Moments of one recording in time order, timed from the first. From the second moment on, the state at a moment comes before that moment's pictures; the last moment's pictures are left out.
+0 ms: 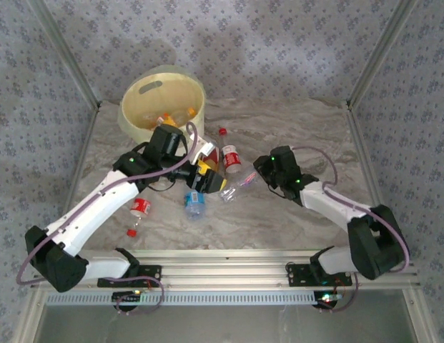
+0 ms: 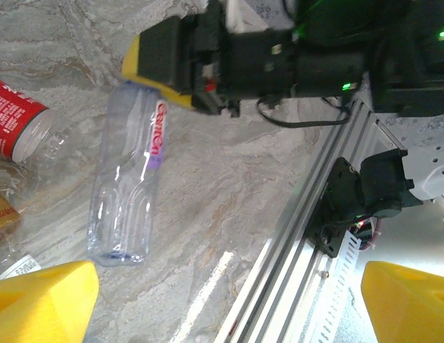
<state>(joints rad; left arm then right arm) -0.67 1.27 1.24 -0.70 0.58 -0.17 0.47 1.33 0.74 -0.05 0.00 1.15</state>
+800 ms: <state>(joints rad) -0.78 1.48 1.25 -0.53 0.53 -0.25 0.46 1.08 0.94 -0.31 -0.27 0.86</state>
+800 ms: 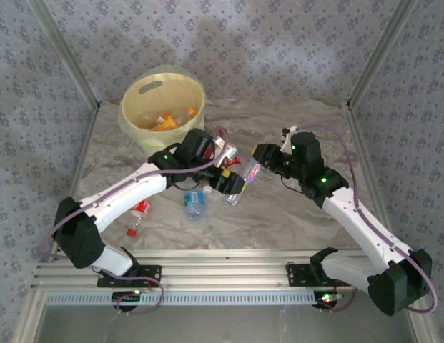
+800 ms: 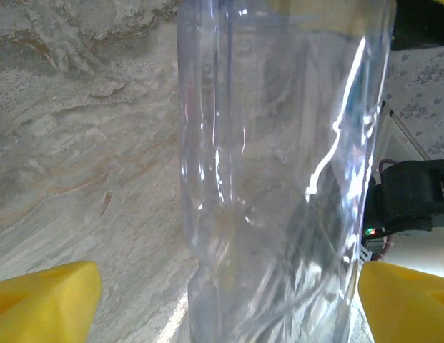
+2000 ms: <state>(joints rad) -0.79 1.49 1.36 -0.53 0.53 -0.35 0.39 0.90 1.02 -0.37 -0.46 0.66</state>
